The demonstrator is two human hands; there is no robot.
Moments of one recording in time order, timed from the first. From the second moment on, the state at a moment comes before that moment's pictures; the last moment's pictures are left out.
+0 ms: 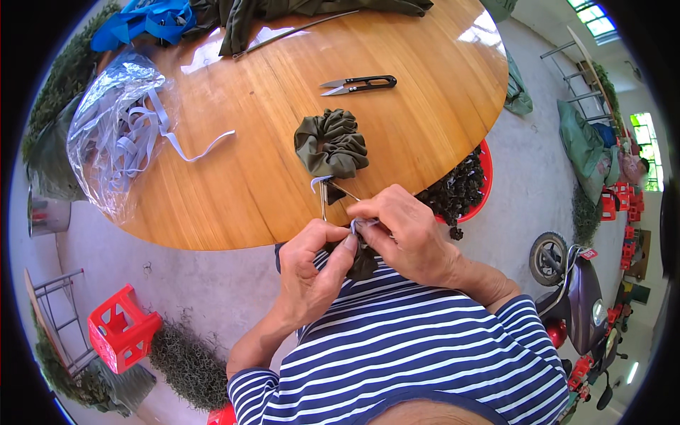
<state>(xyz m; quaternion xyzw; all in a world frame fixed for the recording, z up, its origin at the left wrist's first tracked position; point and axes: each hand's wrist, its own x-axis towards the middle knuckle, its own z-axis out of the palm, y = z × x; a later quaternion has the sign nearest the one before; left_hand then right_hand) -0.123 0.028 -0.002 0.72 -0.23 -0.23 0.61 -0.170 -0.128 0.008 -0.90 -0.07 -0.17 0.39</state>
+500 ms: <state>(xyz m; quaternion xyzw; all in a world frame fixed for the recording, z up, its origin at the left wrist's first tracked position) -0.130 0.034 -0.003 0.69 -0.16 -0.26 0.66 -0.169 -0.134 -0.014 -0.84 -0.13 -0.29 0.44</state>
